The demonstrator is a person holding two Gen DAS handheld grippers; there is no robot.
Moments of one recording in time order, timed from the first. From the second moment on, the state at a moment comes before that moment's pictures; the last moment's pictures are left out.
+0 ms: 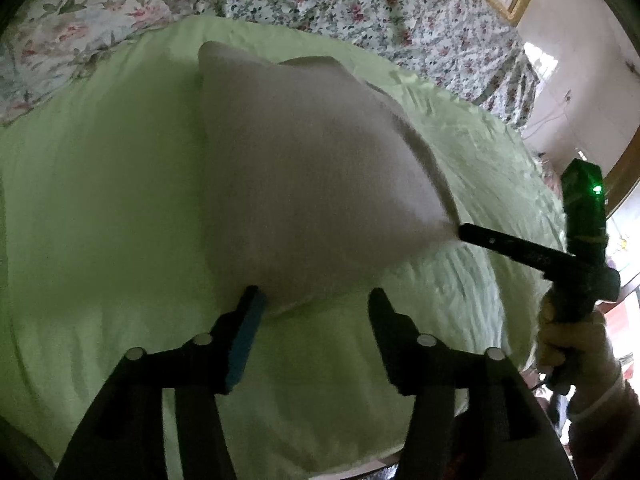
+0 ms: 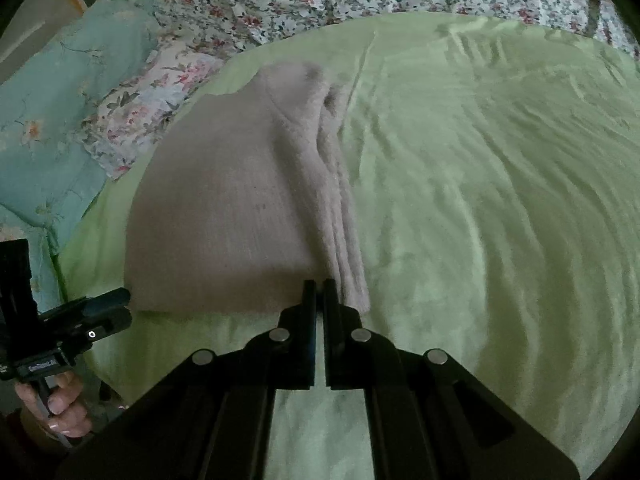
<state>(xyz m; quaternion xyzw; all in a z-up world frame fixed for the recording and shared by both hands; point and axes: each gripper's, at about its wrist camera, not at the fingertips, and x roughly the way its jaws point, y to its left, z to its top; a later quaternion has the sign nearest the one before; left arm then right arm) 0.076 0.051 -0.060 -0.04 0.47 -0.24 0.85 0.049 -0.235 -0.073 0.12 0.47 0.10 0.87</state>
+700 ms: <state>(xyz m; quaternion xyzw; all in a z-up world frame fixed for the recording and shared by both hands) 0.023 0.078 -0.050 0.00 0.48 -0.17 0.86 -0.030 -0.235 -0.061 0.12 0.49 0.08 0.86</state>
